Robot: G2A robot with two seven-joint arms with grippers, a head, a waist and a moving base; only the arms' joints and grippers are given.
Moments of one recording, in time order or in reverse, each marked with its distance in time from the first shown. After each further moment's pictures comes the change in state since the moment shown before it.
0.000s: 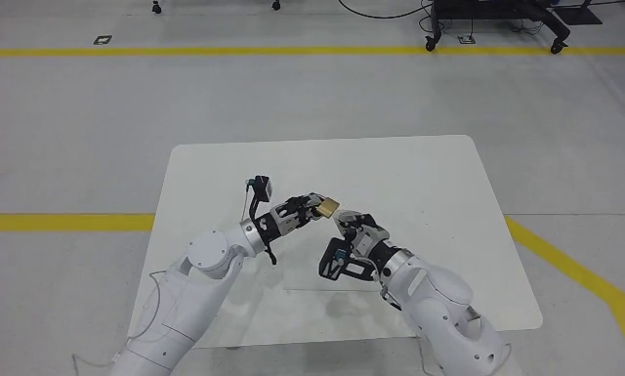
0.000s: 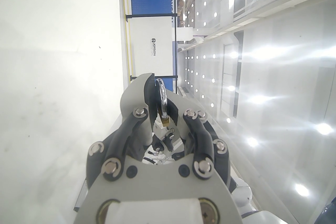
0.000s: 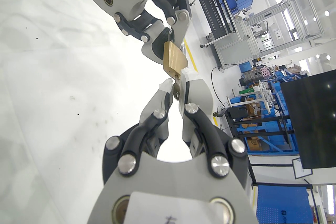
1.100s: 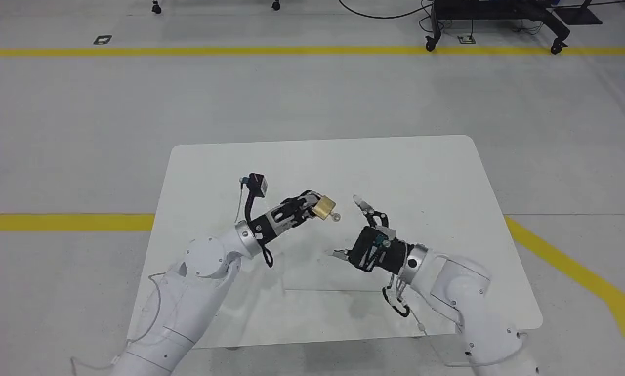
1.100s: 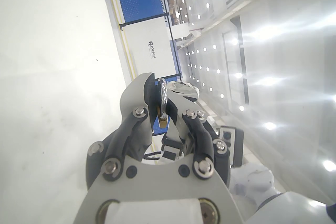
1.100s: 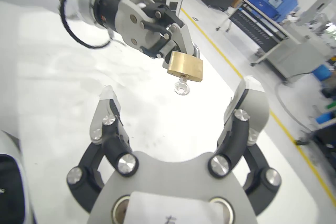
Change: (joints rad) left arm 0.009 -0.004 -0.006 0.037 0.097 -0.274 -0.014; right arm 0.019 0.004 0.159 0.136 0.617 -0.304 -0.141
